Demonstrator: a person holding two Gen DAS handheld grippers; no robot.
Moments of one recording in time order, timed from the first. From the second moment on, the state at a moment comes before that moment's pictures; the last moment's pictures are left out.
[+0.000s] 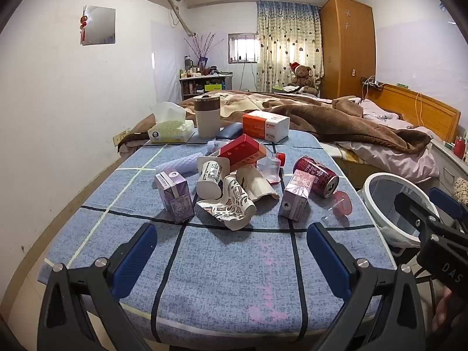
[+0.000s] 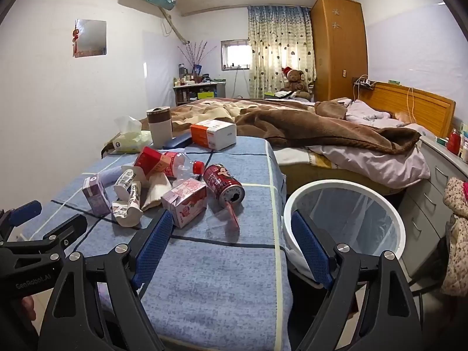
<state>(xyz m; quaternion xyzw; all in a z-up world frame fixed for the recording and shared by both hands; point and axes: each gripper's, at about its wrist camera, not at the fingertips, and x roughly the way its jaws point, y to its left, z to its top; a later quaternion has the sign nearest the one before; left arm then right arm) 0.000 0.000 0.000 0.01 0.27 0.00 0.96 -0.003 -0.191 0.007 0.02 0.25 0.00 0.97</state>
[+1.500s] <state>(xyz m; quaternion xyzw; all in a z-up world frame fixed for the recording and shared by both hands) -0.005 0.000 0.007 0.01 0.27 0.00 0.96 -0.003 -0.191 0.009 0.02 0.24 0.00 0.97</state>
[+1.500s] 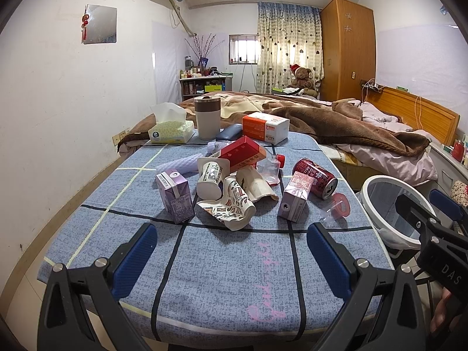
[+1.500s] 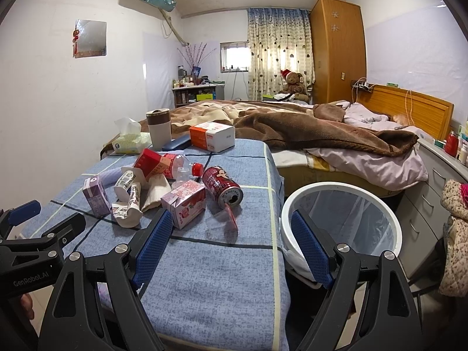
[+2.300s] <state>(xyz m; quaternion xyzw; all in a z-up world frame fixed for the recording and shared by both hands) -0.002 0.003 0.004 0.01 0.27 0.00 0.96 -0.005 -0.193 0.012 0.02 0.24 0.00 0.97</state>
